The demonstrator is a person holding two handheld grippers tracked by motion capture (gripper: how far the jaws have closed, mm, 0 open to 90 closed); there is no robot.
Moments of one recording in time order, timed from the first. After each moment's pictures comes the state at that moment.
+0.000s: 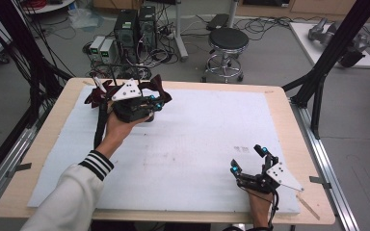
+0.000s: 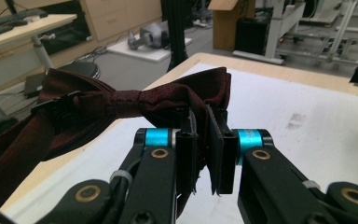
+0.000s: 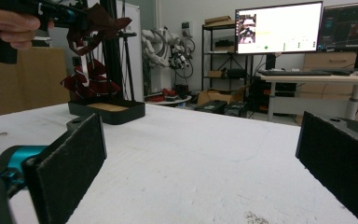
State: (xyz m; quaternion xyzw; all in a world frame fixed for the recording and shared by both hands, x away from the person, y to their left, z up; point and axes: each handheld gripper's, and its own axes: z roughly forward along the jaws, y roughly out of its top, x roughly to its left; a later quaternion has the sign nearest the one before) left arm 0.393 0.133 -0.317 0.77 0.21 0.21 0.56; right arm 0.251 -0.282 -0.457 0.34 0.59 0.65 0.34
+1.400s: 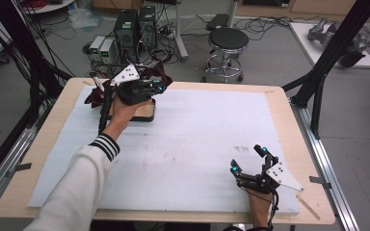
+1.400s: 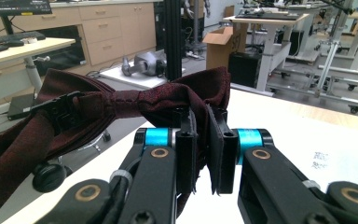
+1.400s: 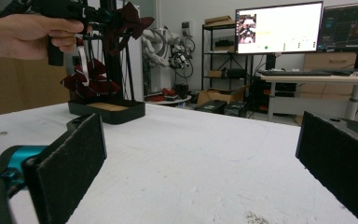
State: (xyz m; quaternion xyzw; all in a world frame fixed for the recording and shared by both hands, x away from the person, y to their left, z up) left arm 0.458 0.140 -0.327 0.73 0.20 0.19 0.62; right arm 0.252 -0.281 -0.457 0.34 0.59 0.65 0.34
